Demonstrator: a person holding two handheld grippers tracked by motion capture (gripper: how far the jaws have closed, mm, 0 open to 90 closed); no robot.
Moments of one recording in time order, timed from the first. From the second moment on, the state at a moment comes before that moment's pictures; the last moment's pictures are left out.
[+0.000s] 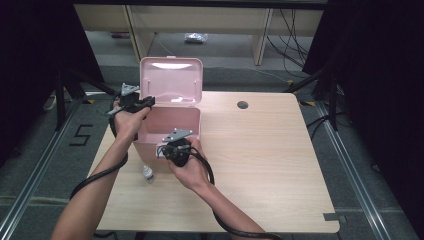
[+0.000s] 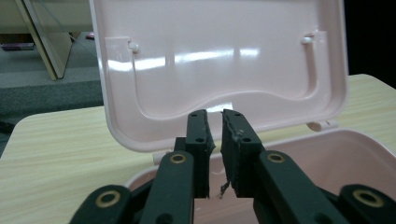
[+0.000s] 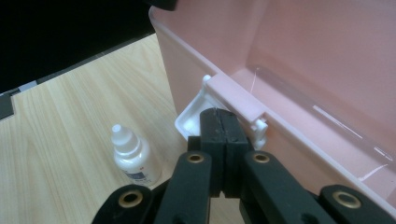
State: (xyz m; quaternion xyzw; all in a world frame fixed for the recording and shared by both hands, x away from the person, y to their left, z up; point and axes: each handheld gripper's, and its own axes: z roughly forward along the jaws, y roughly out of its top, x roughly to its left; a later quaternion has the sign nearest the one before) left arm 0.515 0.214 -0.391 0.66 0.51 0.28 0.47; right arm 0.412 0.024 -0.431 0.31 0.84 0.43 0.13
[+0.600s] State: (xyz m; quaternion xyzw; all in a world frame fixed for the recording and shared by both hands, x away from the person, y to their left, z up) left arm 0.449 0.240 -0.393 0.68 0.48 0.28 0.48; right arm 0.412 0.025 -0.431 0.32 0.84 0.43 0.12
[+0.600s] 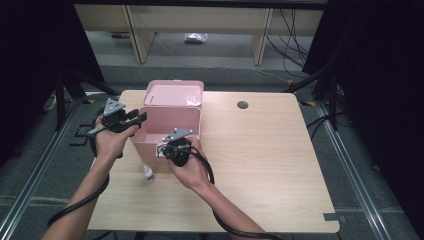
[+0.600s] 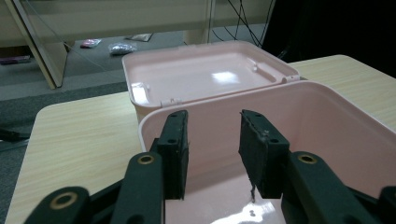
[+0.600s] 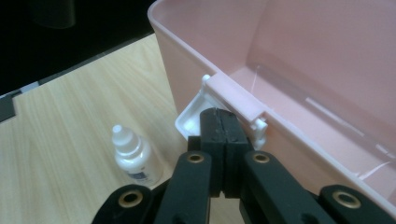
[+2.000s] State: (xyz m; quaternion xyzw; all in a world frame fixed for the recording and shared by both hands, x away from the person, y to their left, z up) left arm 0.391 0.241 -0.400 0.71 0.44 0.25 0.50; right arm 0.410 0.023 -0.423 0.32 0.83 0.44 0.11
